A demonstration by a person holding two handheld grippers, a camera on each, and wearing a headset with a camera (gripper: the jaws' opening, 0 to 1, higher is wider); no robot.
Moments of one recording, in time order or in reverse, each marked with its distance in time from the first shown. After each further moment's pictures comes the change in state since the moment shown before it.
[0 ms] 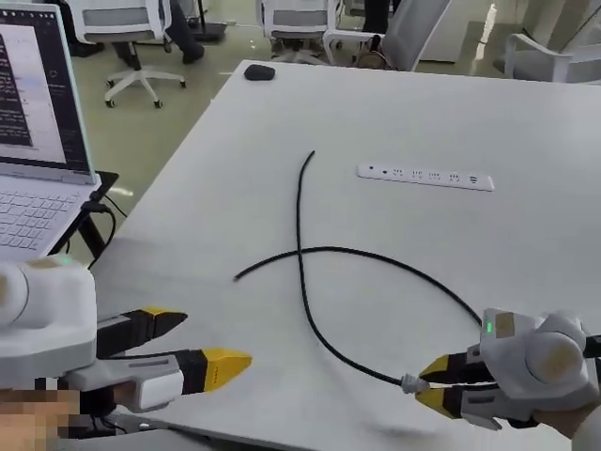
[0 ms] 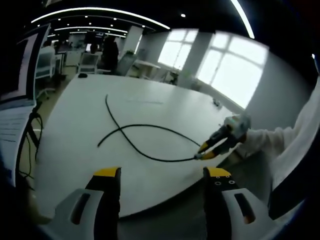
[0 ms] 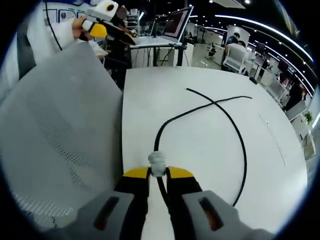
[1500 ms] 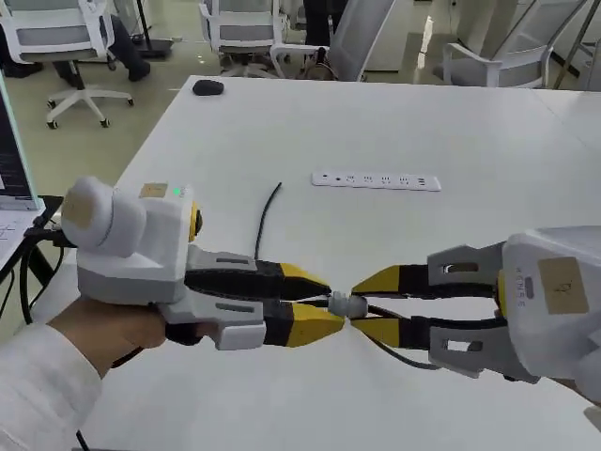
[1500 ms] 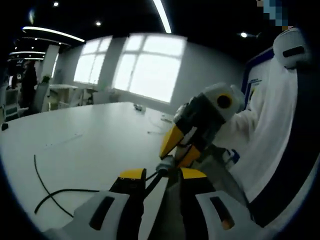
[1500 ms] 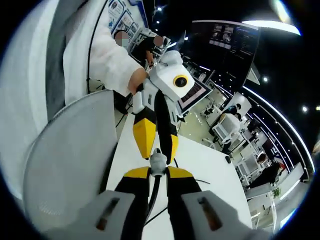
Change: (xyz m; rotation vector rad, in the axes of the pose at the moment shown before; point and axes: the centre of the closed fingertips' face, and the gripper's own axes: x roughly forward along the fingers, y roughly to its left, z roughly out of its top) left arm 0.048 -0.143 0.069 0.333 -0.065 -0.686; right arm -0.103 0.032 0.158 -0.487 -0.294 -0.195
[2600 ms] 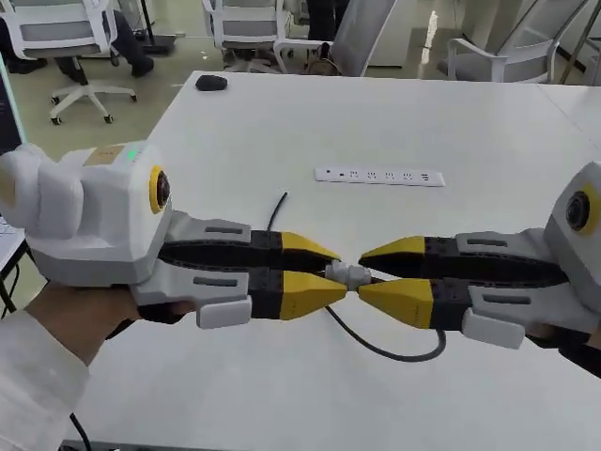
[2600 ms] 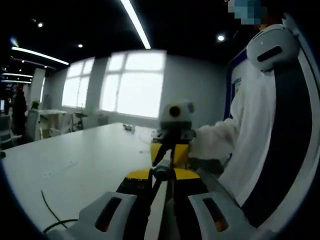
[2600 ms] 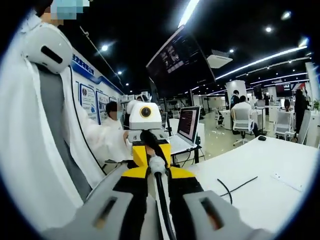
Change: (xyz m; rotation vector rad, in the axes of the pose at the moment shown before) left arm -0.014 -0.029 0.039 0.161 -0.109 -0.071; right arm -0.023 -0.019 0.044 0.692 -0.494 0.147
